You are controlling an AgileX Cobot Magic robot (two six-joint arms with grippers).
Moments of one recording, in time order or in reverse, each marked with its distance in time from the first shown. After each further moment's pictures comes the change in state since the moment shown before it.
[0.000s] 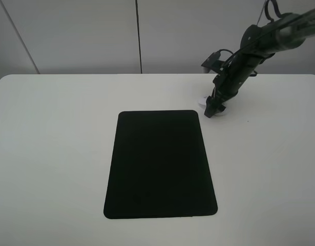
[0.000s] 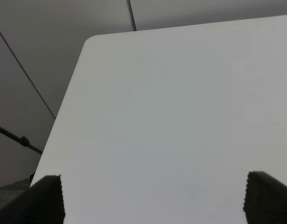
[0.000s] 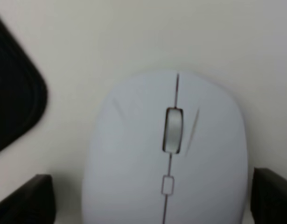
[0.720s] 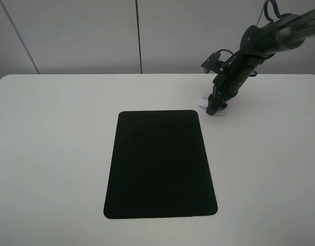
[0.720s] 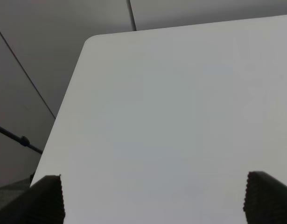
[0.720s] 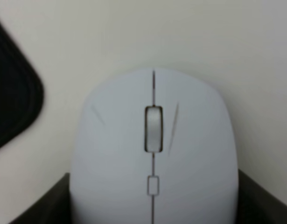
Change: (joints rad) left arm 0.000 0.000 0.000 0.000 0.000 0.000; right arm 0.000 0.001 0.000 -0.011 -0.005 0.001
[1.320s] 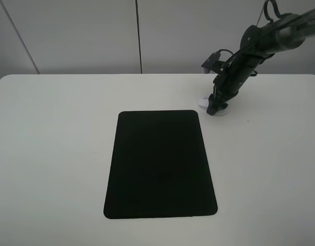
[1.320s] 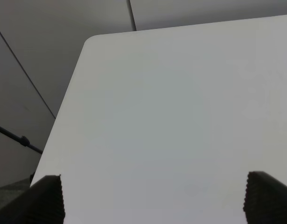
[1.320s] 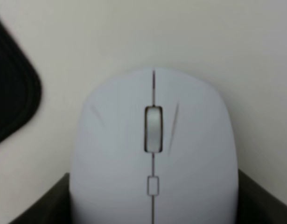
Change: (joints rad) left arm 0.000 0.000 0.000 0.000 0.000 0.000; right arm 0.000 0.000 0.000 -0.008 0.001 0.000
